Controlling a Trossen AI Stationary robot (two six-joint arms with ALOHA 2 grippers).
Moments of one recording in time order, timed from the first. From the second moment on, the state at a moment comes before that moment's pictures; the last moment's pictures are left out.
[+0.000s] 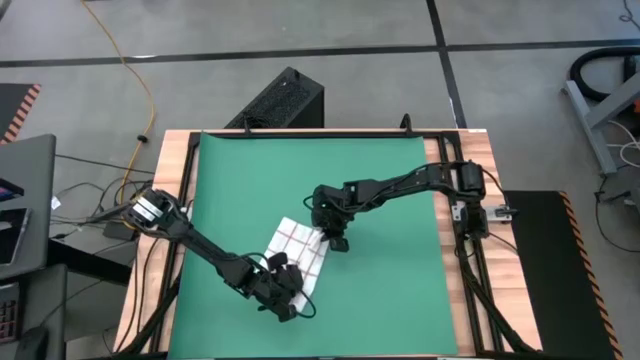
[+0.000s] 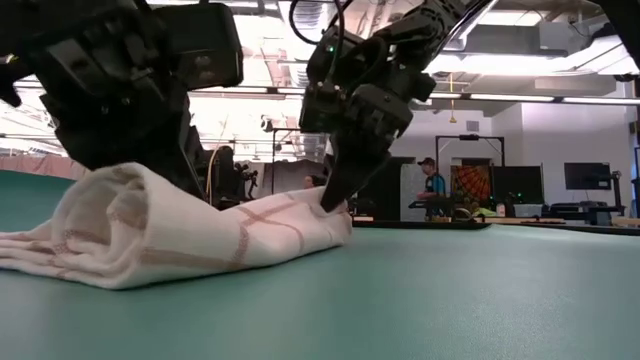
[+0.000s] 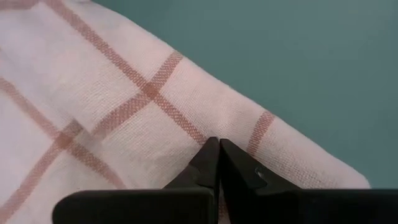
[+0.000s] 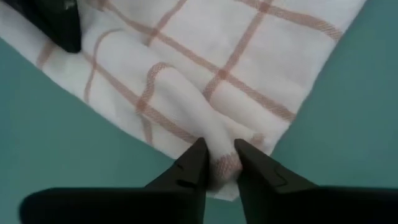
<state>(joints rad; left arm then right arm) -0.57 1.84 0.97 -0.06 -0.35 -0.73 -0.08 1.94 1.29 -0.35 -0.36 -0.08</state>
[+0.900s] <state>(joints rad) -0.59 1.85 0.97 -0.14 -0.34 -0.75 -0.02 1.82 1.20 -0.11 -0.44 -0.19</state>
